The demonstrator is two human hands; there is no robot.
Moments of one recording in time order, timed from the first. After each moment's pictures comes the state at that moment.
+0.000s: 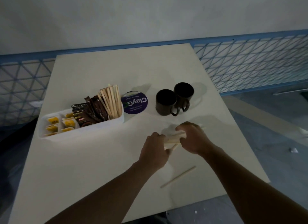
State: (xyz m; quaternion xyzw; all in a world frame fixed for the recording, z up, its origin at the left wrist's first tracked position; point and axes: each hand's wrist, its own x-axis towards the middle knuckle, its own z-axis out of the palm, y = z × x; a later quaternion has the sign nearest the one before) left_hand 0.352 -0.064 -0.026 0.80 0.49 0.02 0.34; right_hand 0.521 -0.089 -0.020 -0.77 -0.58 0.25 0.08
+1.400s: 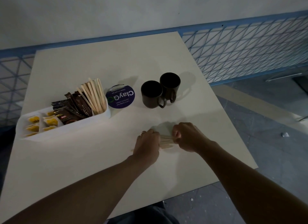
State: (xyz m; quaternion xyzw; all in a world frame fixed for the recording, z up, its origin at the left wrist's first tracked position) left_hand 0.375 -0.075 -0.056 0.85 0.46 0.00 0.25; right_hand 0.550 -0.114 -0.037 -0.74 -0.62 0.26 0.02
